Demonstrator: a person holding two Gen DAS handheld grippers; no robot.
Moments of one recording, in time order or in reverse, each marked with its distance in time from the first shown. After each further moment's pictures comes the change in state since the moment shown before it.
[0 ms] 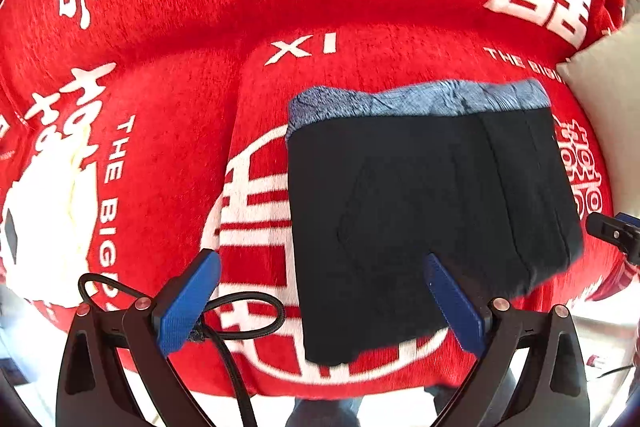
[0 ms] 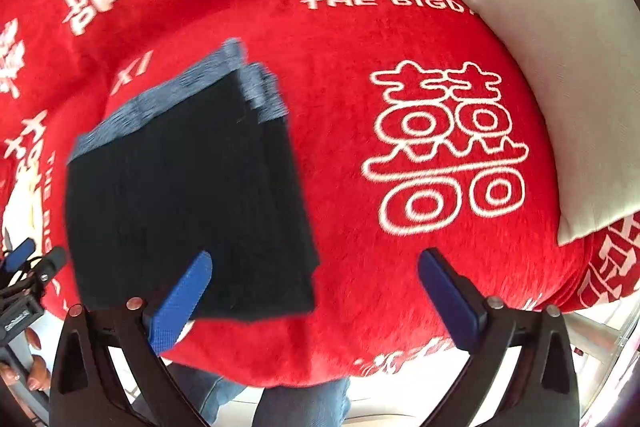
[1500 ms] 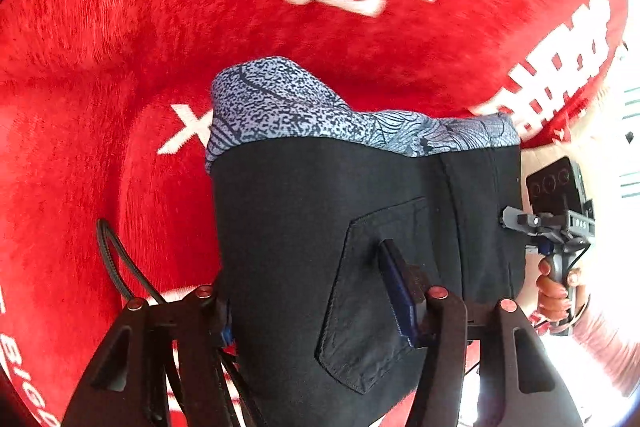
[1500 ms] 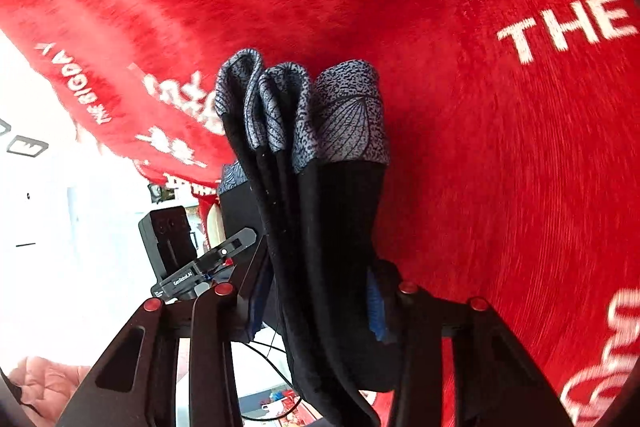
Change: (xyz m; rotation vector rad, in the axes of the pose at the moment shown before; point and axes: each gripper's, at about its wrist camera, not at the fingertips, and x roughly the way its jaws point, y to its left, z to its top) left arm 0.077 0.042 0.158 -0.112 0.056 -0.494; right arm 0.107 -0.025 0.183 0.099 0.223 1.007
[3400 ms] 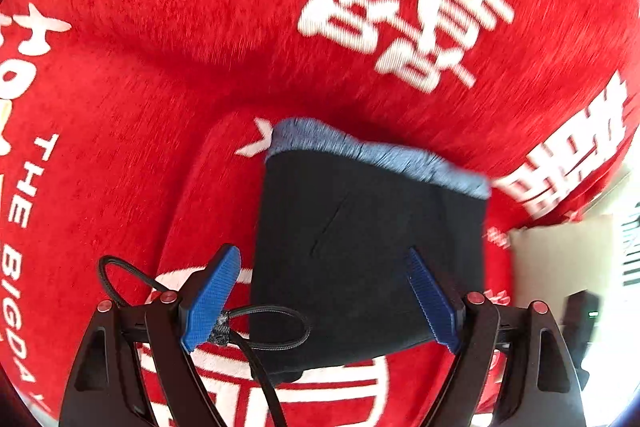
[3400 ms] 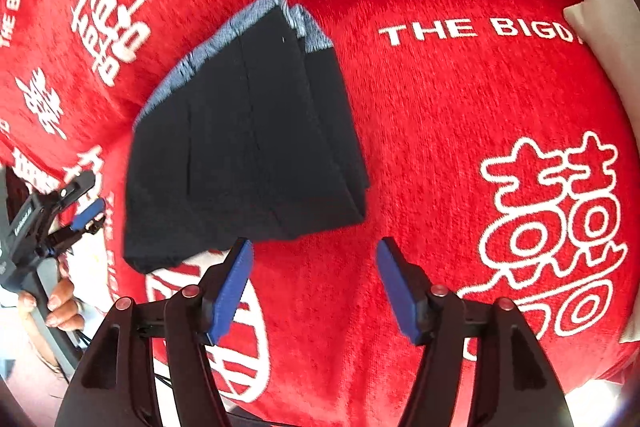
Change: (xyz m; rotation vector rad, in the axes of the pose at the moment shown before) left arm -0.038 0.043 -0.017 -0.253 -0.225 0.049; right arm 0.009 0.037 -0.081 -0.102 -0.179 -0.682
